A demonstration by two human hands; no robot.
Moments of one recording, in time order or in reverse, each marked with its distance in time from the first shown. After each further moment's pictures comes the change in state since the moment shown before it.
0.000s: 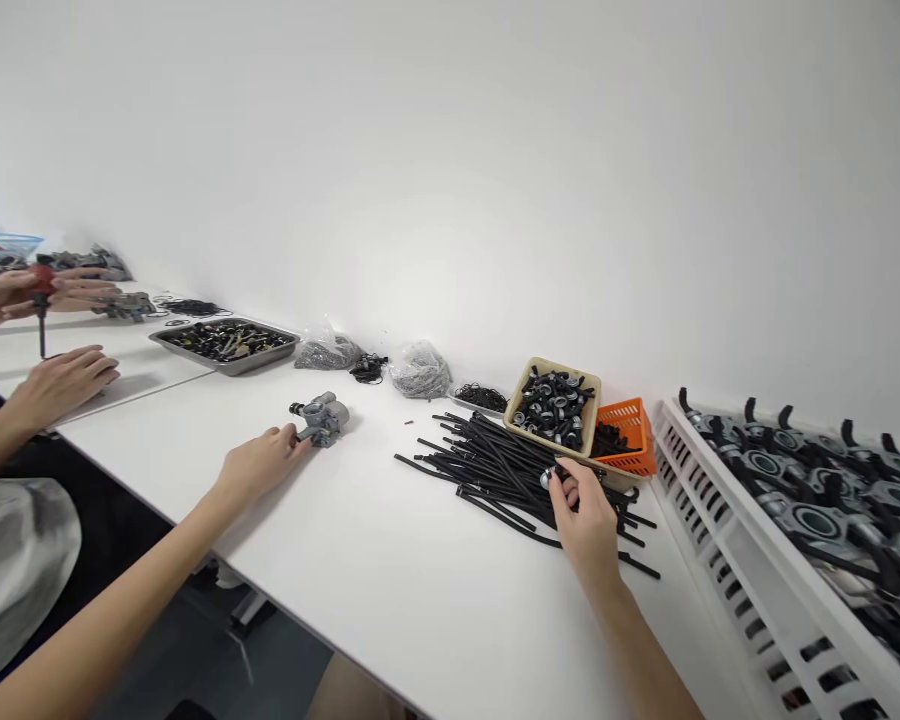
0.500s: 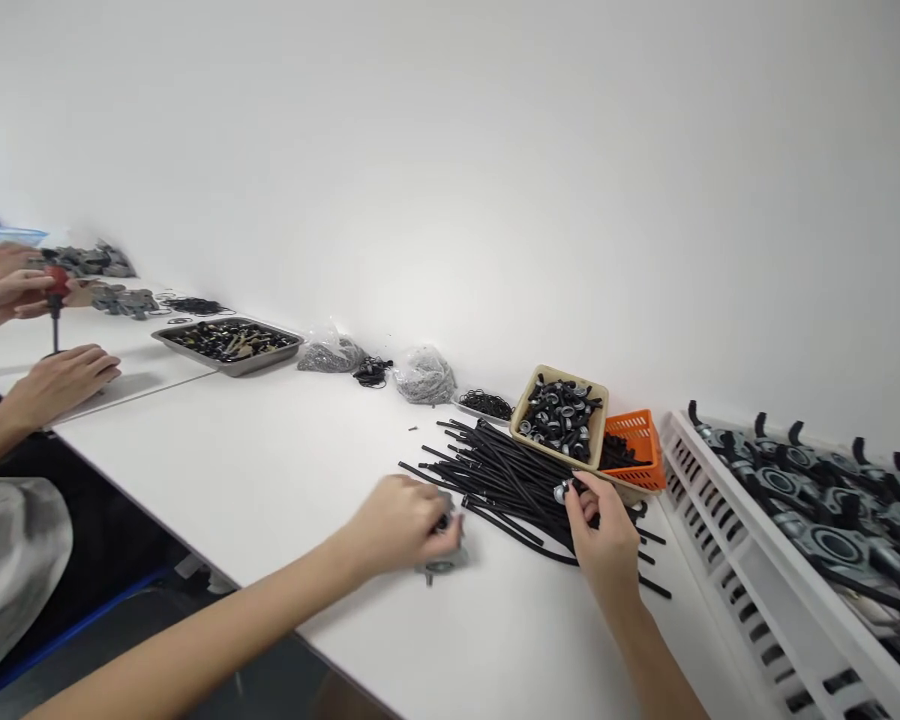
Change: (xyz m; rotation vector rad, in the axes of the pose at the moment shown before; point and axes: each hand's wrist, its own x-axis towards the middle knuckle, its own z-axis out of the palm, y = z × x) left_hand -0.086 0.181 -0.025 -0.114 0.237 0.944; right_hand 0.001 0.006 -0.005 0.003 0.037 0.020
